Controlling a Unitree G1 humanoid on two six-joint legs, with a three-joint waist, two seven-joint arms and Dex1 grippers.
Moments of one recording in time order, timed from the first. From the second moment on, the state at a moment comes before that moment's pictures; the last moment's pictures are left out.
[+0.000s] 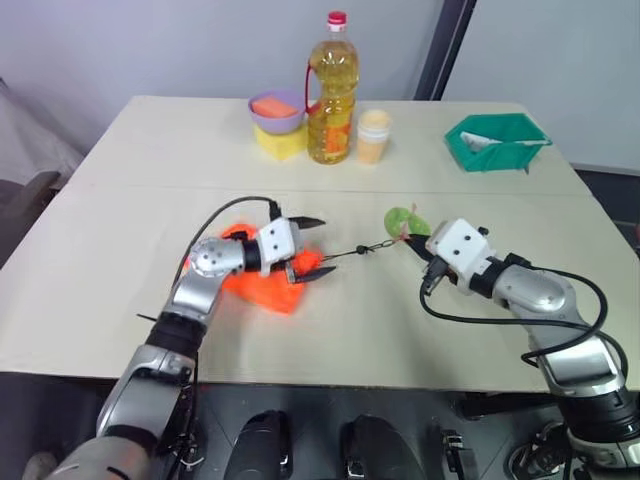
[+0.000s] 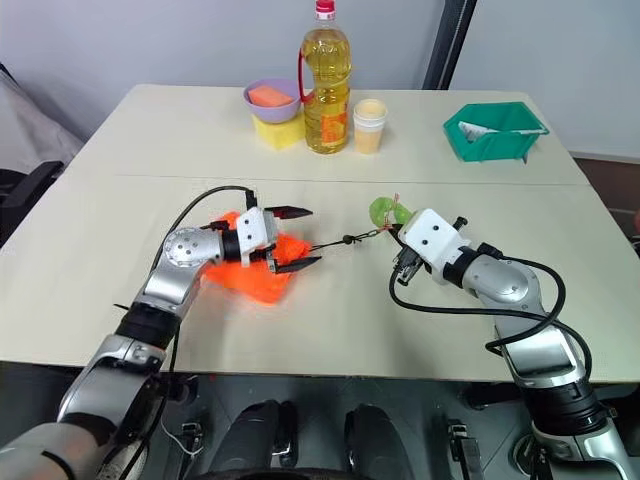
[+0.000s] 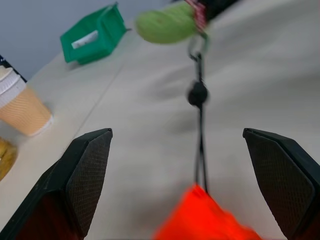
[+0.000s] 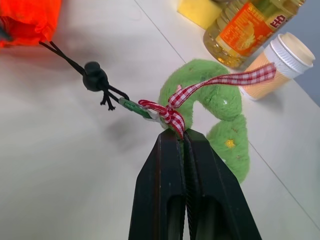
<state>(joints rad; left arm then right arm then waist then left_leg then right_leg) -0.61 0.39 -0.20 0.39 0.00 -0.33 -0.99 -0.24 -0.68 0.02 -0.35 0.05 0.38 0.62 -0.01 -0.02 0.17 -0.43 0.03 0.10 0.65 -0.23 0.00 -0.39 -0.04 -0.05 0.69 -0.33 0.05</state>
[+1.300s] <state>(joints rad) -0.54 0.31 -0.42 0.26 0.62 -0.39 -0.29 -0.22 -0.55 -0.12 -0.41 0.37 0.66 0.54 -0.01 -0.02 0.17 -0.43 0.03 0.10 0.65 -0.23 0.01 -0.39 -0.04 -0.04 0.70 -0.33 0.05</state>
